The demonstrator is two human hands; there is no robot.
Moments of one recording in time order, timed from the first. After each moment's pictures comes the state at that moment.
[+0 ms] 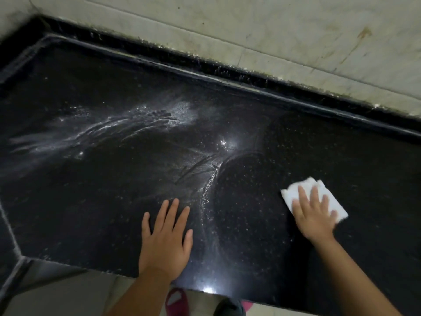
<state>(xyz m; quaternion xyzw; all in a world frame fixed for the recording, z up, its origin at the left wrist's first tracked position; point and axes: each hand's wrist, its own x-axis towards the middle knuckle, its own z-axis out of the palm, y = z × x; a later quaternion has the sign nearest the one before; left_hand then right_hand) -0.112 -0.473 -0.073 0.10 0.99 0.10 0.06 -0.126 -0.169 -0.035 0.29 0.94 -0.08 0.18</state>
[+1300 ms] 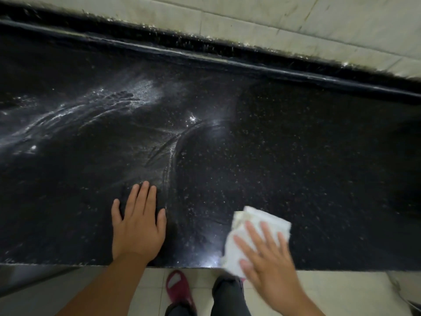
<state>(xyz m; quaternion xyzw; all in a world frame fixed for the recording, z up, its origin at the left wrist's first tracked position) -0.110 -0.470 -0.077 0.10 0.99 0.09 -0.02 0.022 -0.231 -0.060 -0.02 0.99 -0.06 0.12</state>
